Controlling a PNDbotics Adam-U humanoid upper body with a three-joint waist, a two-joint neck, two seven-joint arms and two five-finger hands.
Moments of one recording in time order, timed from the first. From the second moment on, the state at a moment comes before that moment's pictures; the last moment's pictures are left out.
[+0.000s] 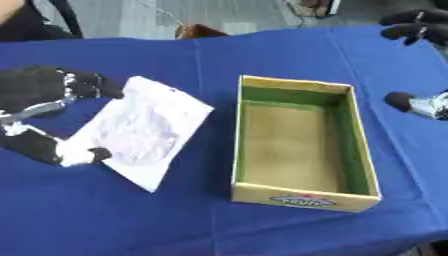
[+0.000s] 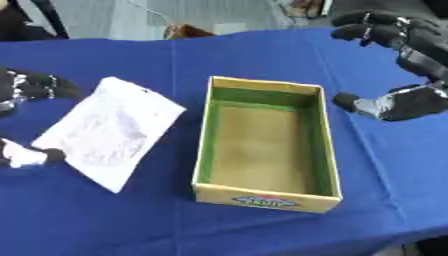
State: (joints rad) left arm -0.45 0.74 -0.16 -1.73 -0.65 -0.48 -0.54; right arm -0.28 -0.87 -0.01 -1.90 0.42 -0.31 0.37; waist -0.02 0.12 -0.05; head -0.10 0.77
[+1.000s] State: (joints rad) left arm -0.50 0.70 -0.23 -1.64 -0.67 -0.52 -0.57; right arm -0.28 -0.86 0.00 -1.90 0.42 -0.31 0.38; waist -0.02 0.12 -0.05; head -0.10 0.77
